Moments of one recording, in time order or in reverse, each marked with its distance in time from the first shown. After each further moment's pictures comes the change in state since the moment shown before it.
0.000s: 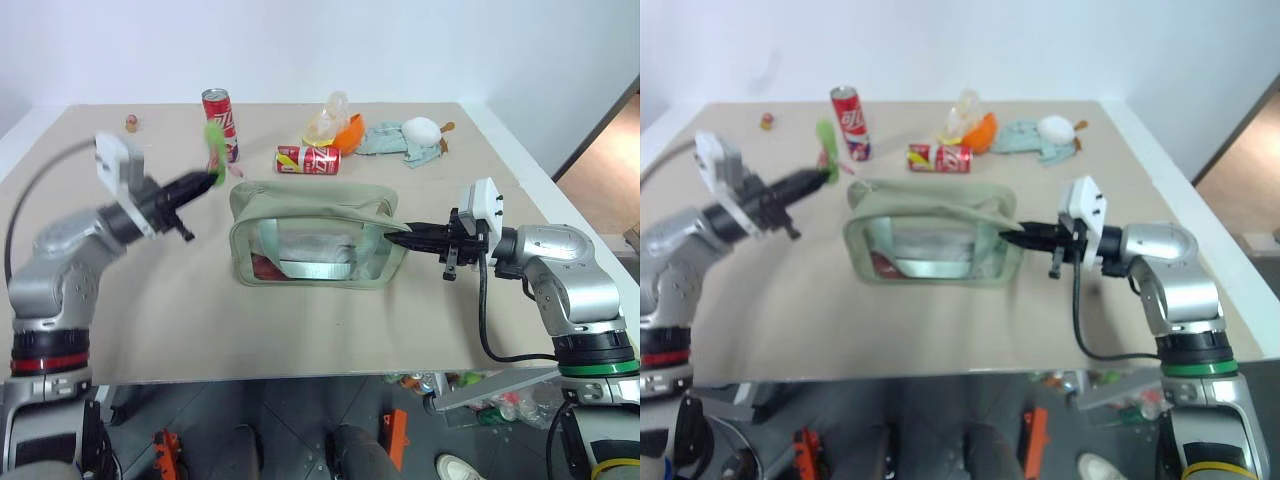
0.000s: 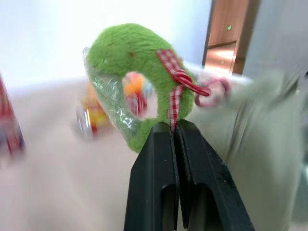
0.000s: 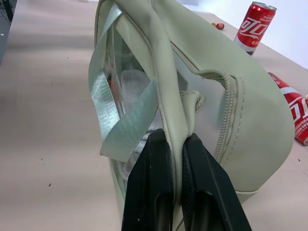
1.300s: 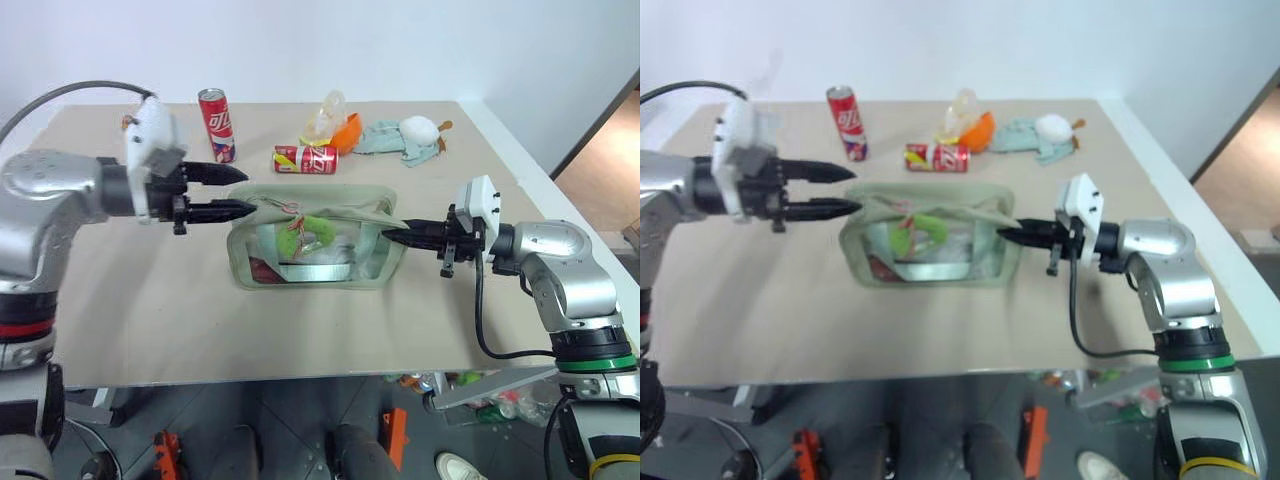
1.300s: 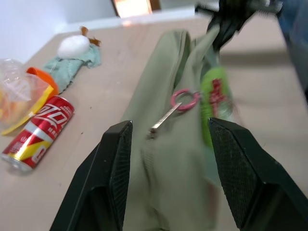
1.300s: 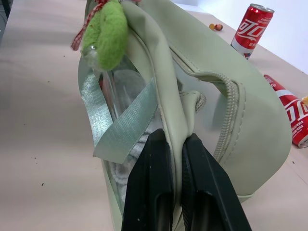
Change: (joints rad) left arm 0.012 0.212 -0.072 -0.221 0.013 0.276 -0.284; right arm -0.017 0.008 0.016 0.023 -0.013 -0.023 0.003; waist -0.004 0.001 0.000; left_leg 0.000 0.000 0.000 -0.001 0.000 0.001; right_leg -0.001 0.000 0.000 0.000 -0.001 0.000
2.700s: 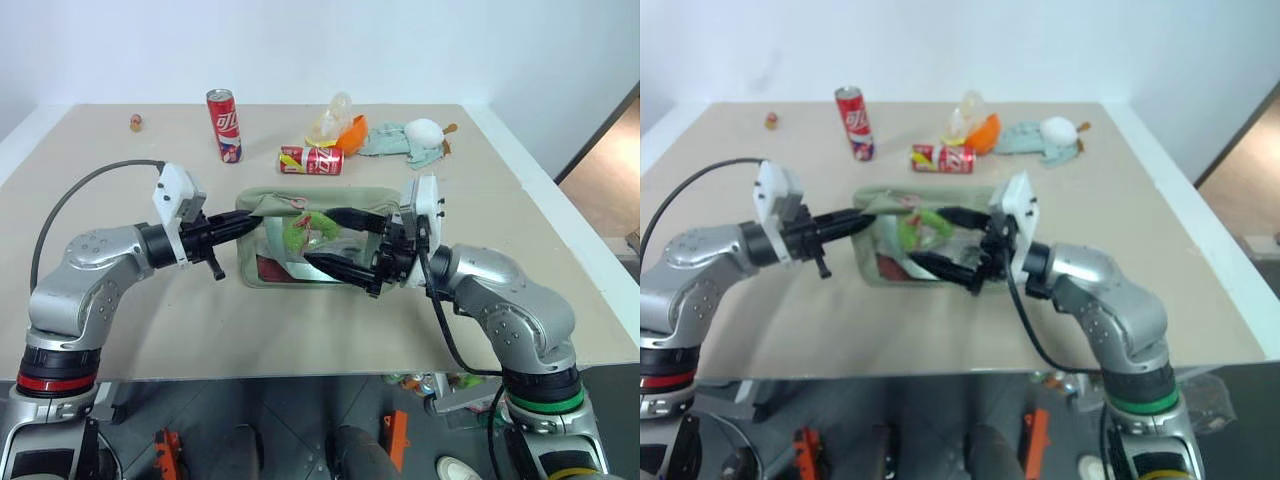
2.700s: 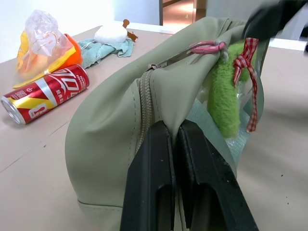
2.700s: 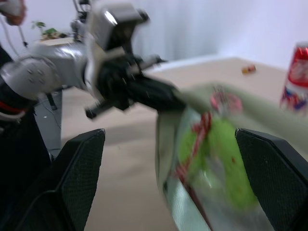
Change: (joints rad) left arm 0.159 -0.211 -0.056 0.003 0.046 -0.133 0.265; right arm 0.111 0.235 0.040 -0.491 0.257 0.464 -0.449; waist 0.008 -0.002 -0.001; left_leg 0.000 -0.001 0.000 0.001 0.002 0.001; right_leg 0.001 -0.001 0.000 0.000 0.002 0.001
